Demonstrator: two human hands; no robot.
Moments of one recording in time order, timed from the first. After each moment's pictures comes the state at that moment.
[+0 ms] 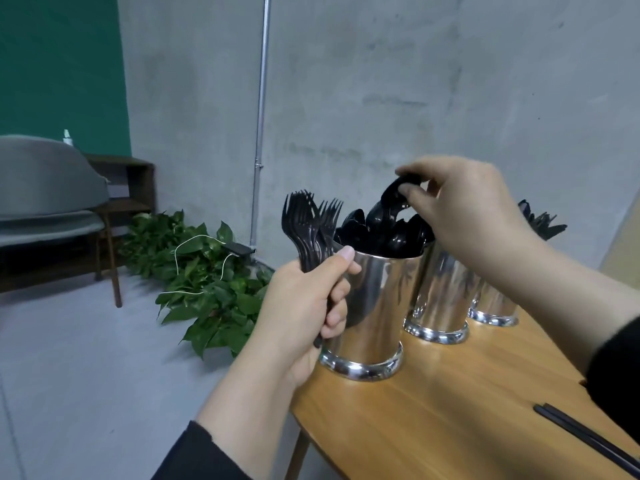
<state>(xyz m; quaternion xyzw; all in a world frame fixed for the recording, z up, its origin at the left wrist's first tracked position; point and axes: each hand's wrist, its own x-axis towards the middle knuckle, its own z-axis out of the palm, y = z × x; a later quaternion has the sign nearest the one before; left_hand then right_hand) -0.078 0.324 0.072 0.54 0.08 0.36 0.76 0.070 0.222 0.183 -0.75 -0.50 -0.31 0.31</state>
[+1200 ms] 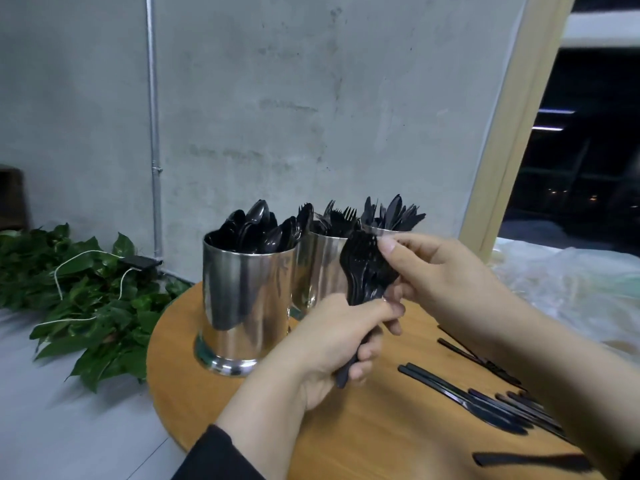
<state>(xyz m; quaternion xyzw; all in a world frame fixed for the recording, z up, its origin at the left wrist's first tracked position) -0.011 0.201 0.083 0.69 0.00 0.05 0.72 0.059 0.070 0.144 -0.74 -0.44 0.02 0.51</state>
